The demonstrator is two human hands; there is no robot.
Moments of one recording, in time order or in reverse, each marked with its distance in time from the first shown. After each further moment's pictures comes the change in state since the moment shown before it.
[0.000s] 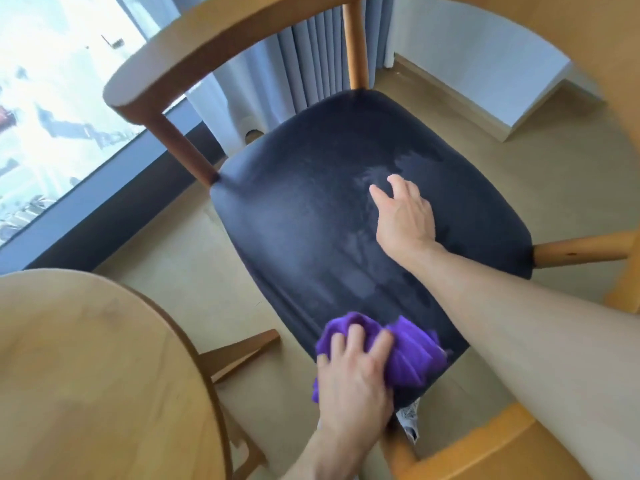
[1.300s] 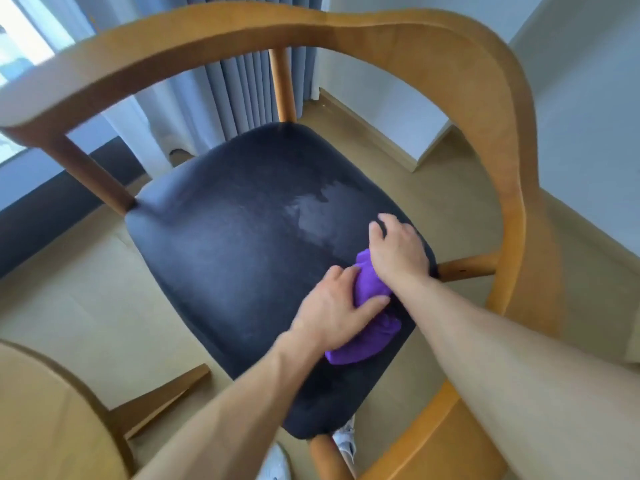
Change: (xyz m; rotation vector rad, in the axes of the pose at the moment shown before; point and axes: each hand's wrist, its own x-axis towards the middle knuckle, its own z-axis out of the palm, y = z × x) left_hand 0.129 0.038 -0.034 -0.374 -0.107 0.177; right_hand -0.033 0.061 -0.053 0.354 -0.017 0.530
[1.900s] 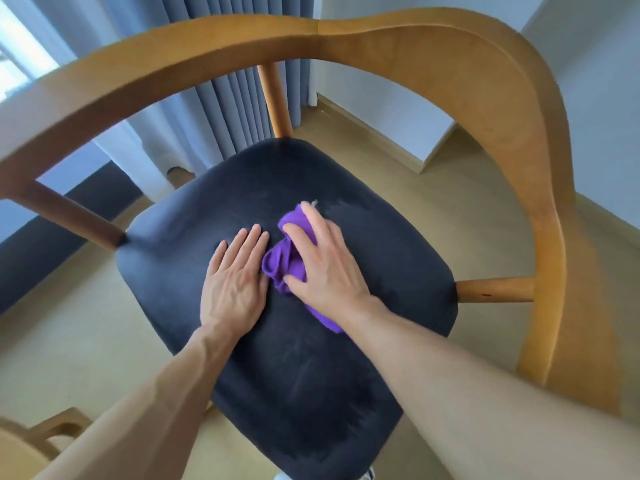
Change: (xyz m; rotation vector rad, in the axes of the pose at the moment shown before) left_hand 0.050 -0.132 -0.081 0.597 0.324 0.062; right_hand 0.002 -0.059 0.063 -0.125 0.056 -0.758
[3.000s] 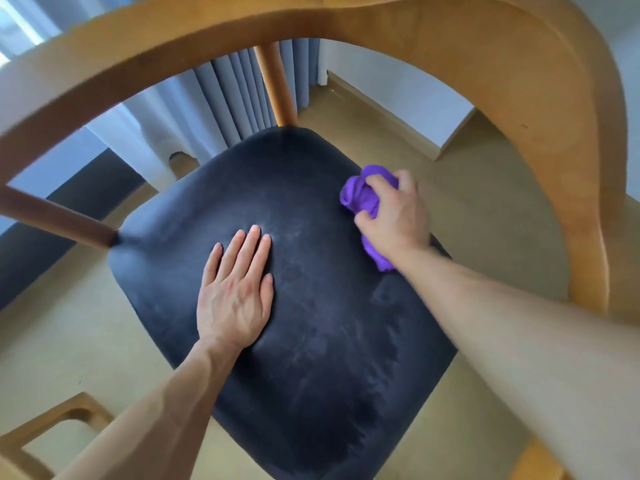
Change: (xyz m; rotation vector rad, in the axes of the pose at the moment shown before) left_hand -0.001 0.003 0.013 0.159 0.090 -0.027; right_hand 0.065 0.110 -0.019 -0.075 0.166 0.344
